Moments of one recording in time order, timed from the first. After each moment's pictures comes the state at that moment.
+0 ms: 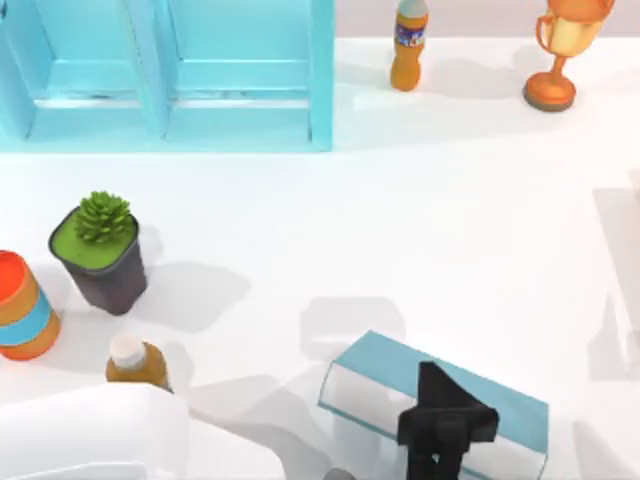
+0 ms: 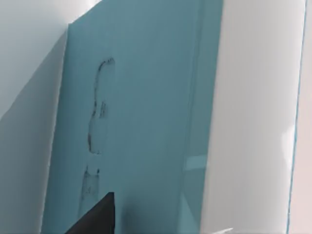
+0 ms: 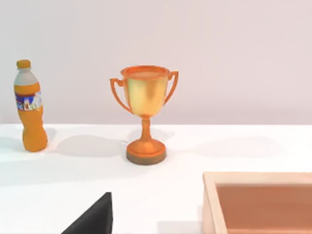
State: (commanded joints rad) left arm -1.55 2.05 1.14 -0.62 -1.31 -3.08; right arm 0.00 0.00 0.00 0.00 0.00 0.00
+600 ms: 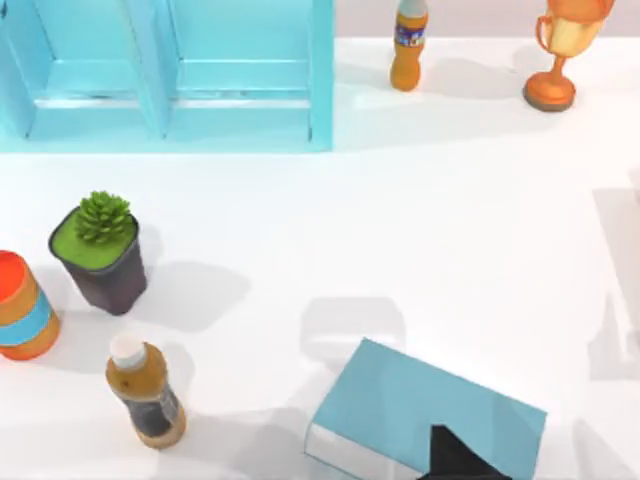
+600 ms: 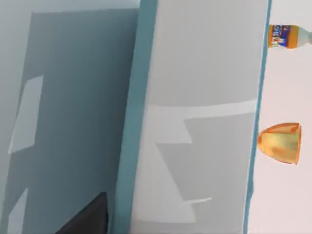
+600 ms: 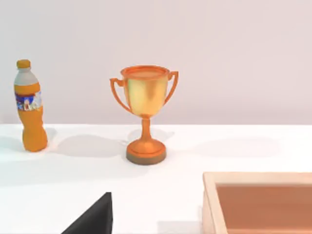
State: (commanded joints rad) left arm -1.67 2.15 1.27 -0.96 -1.22 -3.41; right arm 0.00 0.00 0.00 0.00 0.00 0.00
